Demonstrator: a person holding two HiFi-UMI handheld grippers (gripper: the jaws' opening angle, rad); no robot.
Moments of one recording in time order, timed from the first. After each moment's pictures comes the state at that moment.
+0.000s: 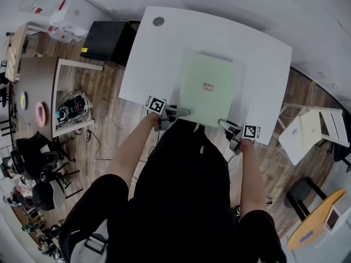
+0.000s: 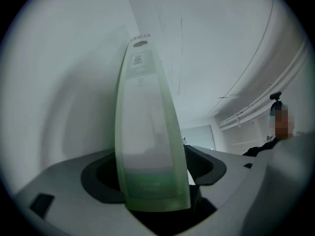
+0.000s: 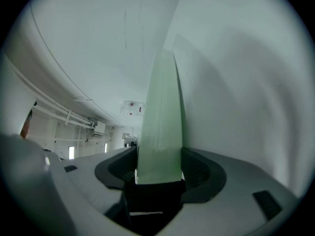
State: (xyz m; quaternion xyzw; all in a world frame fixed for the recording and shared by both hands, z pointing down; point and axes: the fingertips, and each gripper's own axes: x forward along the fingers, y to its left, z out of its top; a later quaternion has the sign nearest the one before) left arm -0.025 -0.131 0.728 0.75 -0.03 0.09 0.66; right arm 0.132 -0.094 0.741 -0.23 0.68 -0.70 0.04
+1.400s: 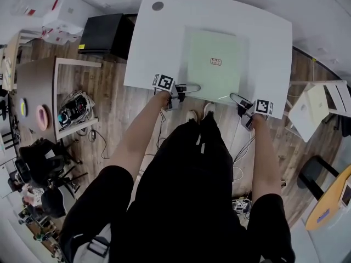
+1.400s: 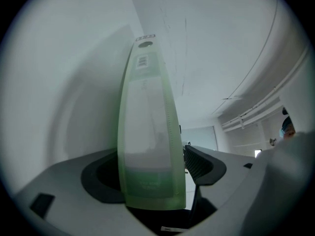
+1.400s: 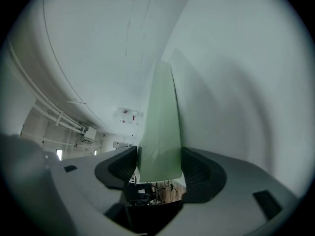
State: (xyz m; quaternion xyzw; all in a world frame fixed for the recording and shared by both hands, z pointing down) left arm -0.030 -0.140 0.732 0.74 -0.04 0.10 0.67; right arm 0.137 -0.099 0.745 -0.31 0.67 -0.67 0.05
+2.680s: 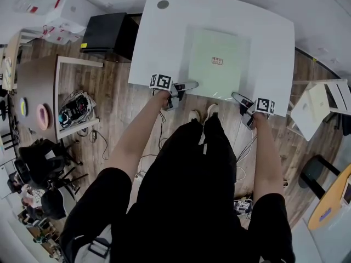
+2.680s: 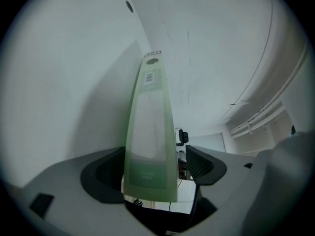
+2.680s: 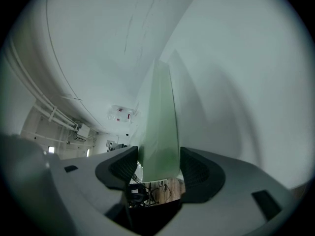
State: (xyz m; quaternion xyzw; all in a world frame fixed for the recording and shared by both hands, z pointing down) left arm -0.072 -0.148 0.735 0.73 -0.11 0.10 0.67; right arm 0.121 -0.094 0.749 -0.33 0.67 -0.67 0.03
